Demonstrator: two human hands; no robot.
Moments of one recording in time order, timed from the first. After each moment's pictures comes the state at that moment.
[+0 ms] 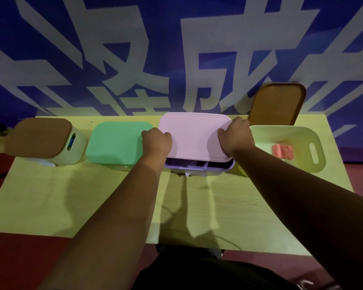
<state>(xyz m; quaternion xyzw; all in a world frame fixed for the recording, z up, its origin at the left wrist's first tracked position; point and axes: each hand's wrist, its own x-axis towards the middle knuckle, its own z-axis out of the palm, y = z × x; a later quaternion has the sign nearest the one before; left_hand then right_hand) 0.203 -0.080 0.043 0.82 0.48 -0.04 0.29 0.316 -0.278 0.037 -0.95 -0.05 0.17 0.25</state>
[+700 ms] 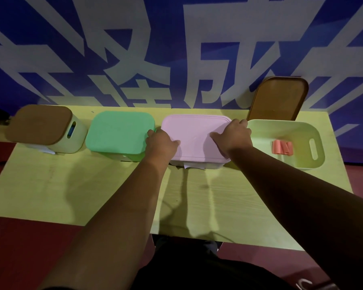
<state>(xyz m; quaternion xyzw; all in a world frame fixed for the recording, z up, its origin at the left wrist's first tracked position) 0.181 -0.106 0.018 0.86 0.44 -0.09 0.22 0.292 -0.286 0.034 -0.97 -0.09 0.18 0.14</state>
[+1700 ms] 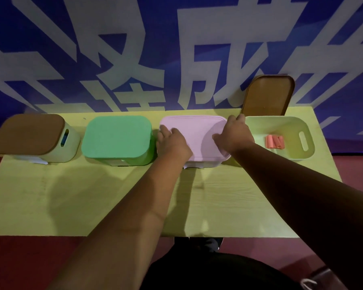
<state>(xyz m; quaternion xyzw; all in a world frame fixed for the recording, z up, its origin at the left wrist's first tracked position) 0.188 -0.138 0.035 0.91 0.34 -0.17 0.16 0.282 -0.291 0.047 -0.97 -0.09 0.17 0.13</state>
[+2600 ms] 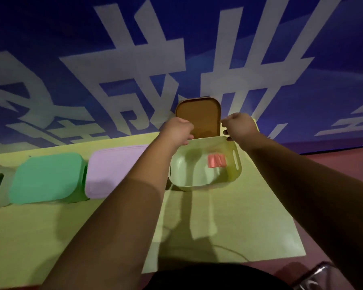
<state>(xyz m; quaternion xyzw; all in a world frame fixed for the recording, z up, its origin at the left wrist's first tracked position) 0.385 -0.320 0.096 0.75 0.33 -0.10 0.56 0.474 -0.502 0.052 -0.85 0.08 0.20 0.47</state>
